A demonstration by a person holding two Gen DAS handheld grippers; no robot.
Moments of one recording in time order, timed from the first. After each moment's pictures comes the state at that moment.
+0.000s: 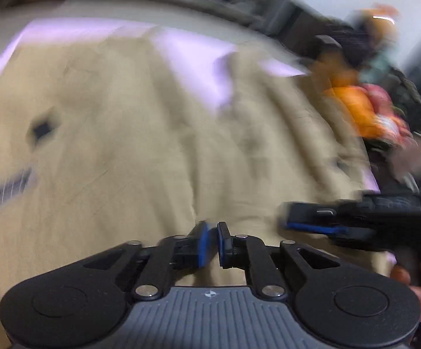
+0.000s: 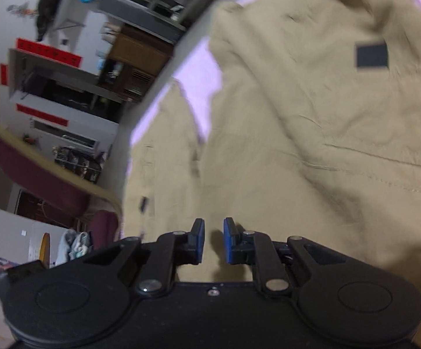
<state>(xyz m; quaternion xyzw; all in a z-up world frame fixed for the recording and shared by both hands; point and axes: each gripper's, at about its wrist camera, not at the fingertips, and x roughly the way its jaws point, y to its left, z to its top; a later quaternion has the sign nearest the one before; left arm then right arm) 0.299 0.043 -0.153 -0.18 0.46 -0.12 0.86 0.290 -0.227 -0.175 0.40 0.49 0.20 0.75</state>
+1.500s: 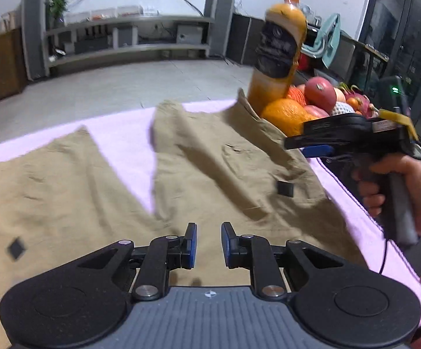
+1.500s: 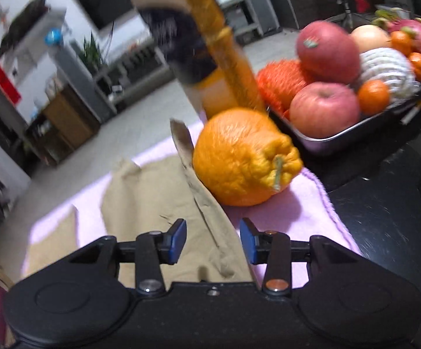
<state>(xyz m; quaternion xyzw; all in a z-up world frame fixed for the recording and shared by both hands) 0.281 -0.059 -0.073 0.00 0.39 -0.19 0.90 0.346 -0.326 -0.112 0.21 0.38 0.02 0.90</state>
